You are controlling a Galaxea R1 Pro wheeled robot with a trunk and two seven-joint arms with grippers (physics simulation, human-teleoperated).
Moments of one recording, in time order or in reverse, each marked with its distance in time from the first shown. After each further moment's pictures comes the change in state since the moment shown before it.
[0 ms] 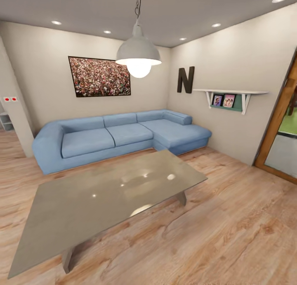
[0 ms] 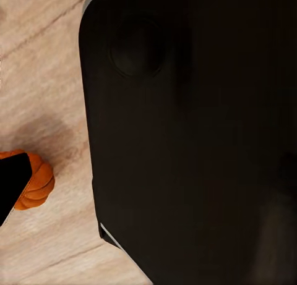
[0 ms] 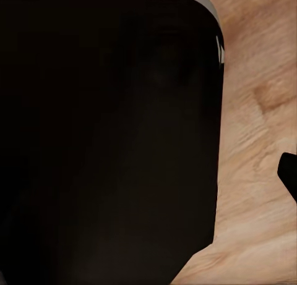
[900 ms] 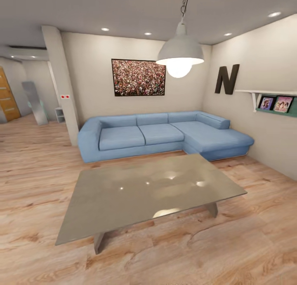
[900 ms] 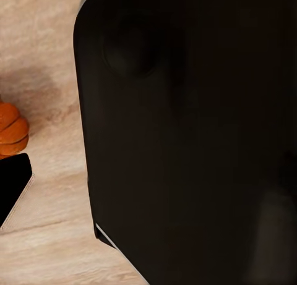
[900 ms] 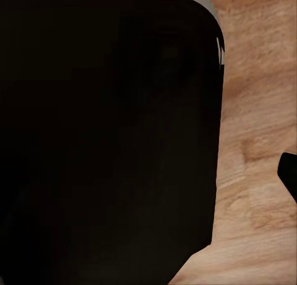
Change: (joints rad) left arm 0.000 -0.005 0.003 0.000 0.000 0.000 0.000; right arm 0.000 0.000 0.001 -0.001 0.011 0.000 0.000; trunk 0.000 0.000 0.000
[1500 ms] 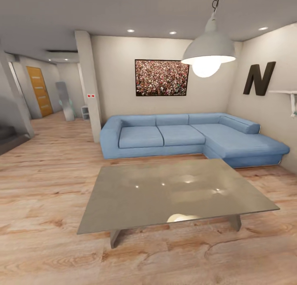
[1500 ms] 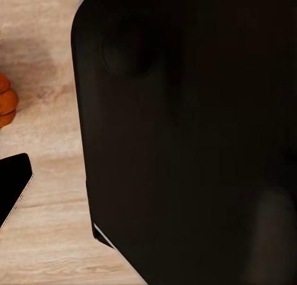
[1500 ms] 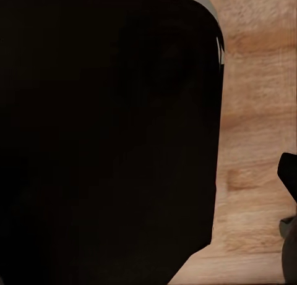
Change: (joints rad) left arm 0.000 -0.002 0.000 0.000 0.000 0.000 0.000; right arm 0.000 0.000 0.001 0.001 0.000 0.000 -0.001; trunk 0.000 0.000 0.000
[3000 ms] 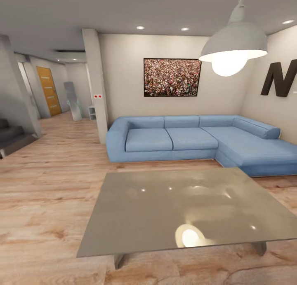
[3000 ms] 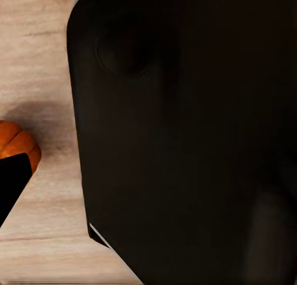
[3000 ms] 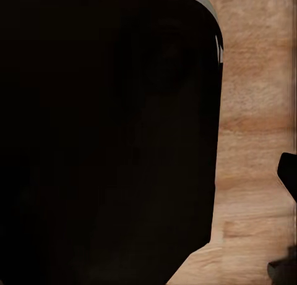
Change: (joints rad) left arm 0.000 -0.004 0.004 0.000 0.002 0.001 0.000; right arm 0.000 0.001 0.000 0.001 0.000 0.001 -0.006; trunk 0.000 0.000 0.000
